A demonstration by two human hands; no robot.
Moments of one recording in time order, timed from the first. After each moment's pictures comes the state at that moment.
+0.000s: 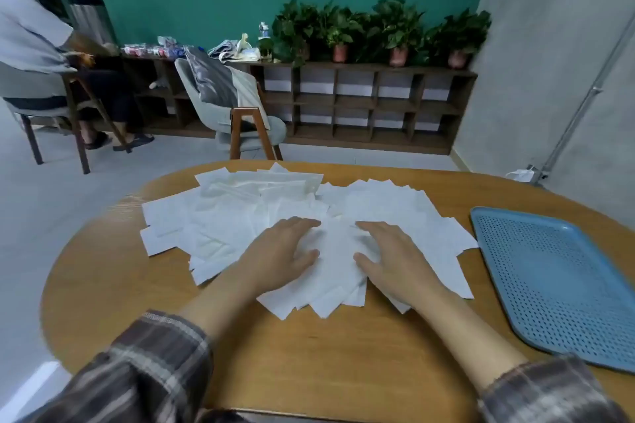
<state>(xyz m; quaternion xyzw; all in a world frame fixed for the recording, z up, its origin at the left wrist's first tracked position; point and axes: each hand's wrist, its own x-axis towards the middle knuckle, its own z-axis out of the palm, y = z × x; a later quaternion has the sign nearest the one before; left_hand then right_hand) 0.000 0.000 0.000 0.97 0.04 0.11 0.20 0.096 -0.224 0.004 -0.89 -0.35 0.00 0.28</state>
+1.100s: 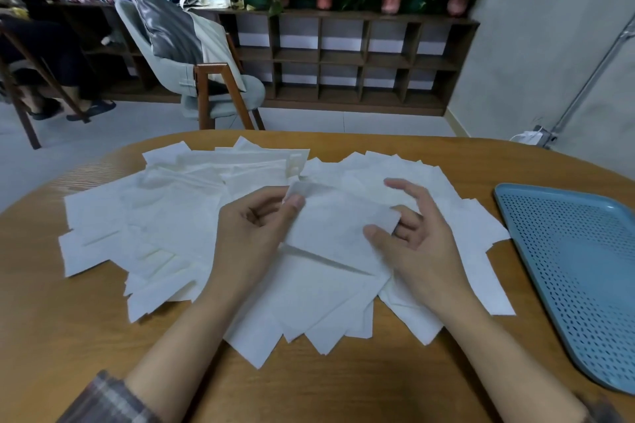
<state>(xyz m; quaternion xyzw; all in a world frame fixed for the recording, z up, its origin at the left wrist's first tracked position) 0.042 0.000 -0.013 0.72 0.10 0.30 0.62 0.128 -0.212 -0.016 -0.65 -0.23 0.10 0.72</state>
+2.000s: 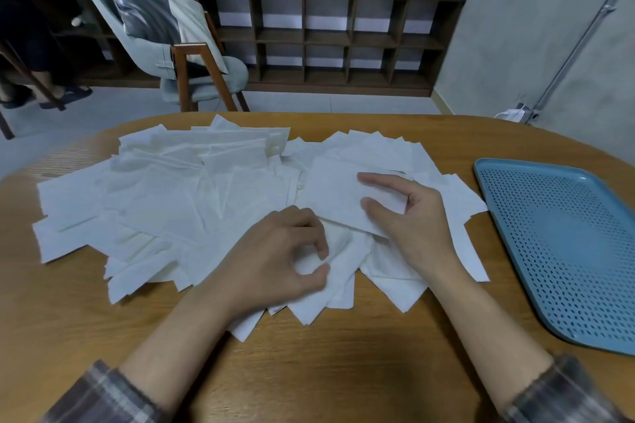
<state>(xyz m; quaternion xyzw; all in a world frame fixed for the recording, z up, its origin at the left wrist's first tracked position) 0.033 -0.020 -0.030 0.95 -0.11 0.13 0.27 0.145 -0.223 -0.022 -0.74 -0.24 0.00 0.63</state>
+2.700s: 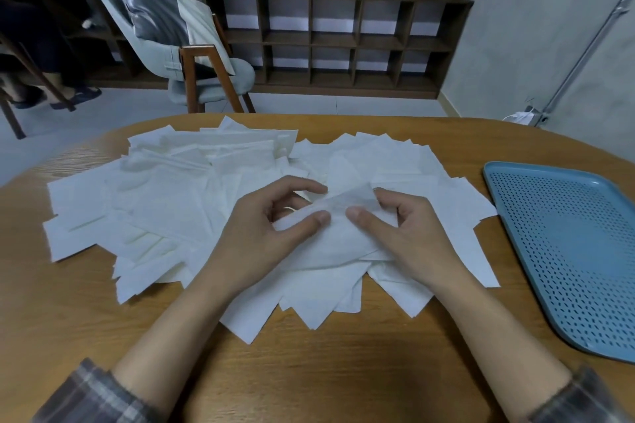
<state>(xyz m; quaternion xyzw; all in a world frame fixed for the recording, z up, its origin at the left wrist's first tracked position) 0.030 -0.017 -0.003 0.81 0.03 0.19 0.55 0.131 -0.217 -0.015 -0.71 -0.28 0.13 0.63</state>
